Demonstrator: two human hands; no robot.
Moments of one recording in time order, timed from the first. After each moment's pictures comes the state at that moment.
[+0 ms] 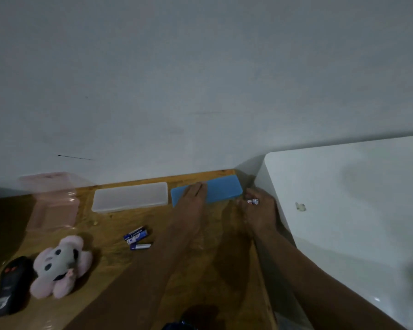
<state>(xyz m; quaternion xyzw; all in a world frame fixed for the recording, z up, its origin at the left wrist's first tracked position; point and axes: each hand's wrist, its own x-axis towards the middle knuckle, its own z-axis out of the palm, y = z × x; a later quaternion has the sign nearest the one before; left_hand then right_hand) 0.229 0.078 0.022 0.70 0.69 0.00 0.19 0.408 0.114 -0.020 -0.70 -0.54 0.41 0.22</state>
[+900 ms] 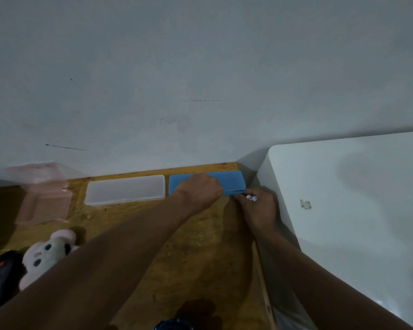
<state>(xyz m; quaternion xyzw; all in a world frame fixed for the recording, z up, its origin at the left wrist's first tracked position) 0.244 0.122 0.050 0.85 0.48 -0.22 0.01 0.402 0.110 -0.021 -0.69 -0.53 0.38 0.31</state>
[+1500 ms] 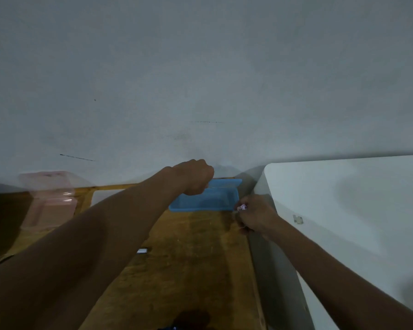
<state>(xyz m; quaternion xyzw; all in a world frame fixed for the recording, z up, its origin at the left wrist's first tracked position) 0.209 0.164 0.089 0.80 0.56 -0.14 0.17 0.401 0.124 0.048 -0.65 -0.57 0.49 0.08</state>
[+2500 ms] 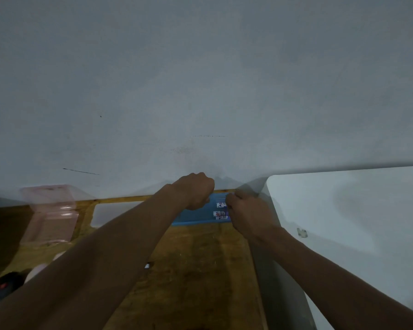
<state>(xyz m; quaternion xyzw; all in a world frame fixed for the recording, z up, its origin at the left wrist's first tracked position) 0.205 0.163 0.080 0.79 0.58 -0.11 0.18 0.385 0.140 0.042 -0.47 -0.88 0.07 0.04</state>
